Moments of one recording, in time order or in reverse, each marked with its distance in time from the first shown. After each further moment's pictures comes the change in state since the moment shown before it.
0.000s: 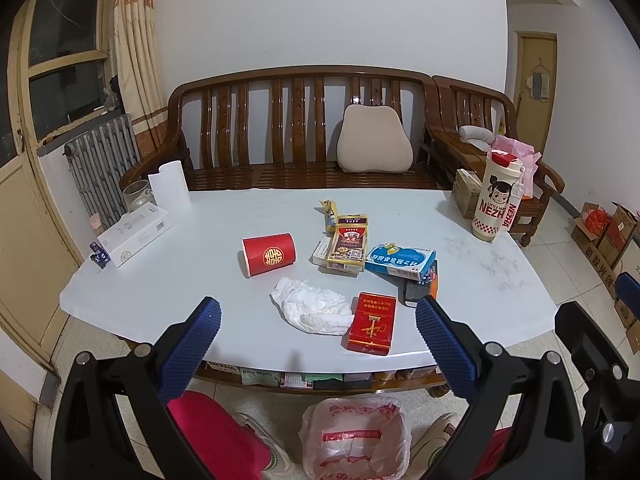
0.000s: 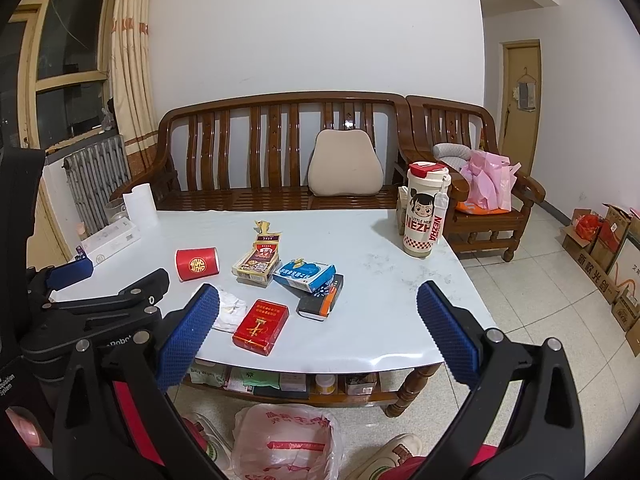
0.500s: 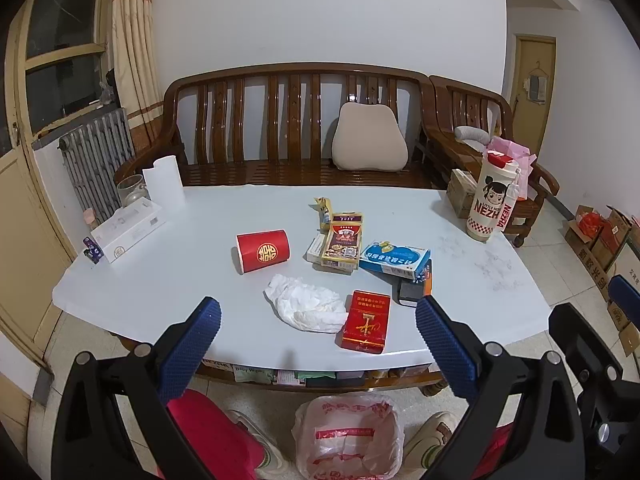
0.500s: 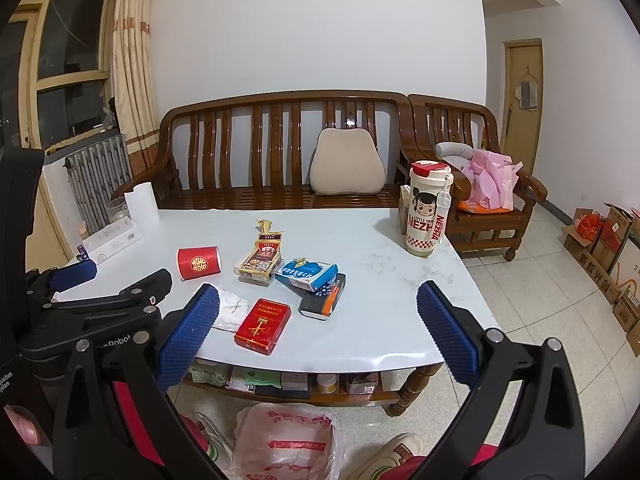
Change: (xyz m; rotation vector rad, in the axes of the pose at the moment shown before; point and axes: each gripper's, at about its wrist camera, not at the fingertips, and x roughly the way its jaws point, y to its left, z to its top) left arm 0.001 0.003 0.002 -0.016 0.013 -0.029; right arm 0.003 -0.001 -0.001 0.002 0.004 0.009
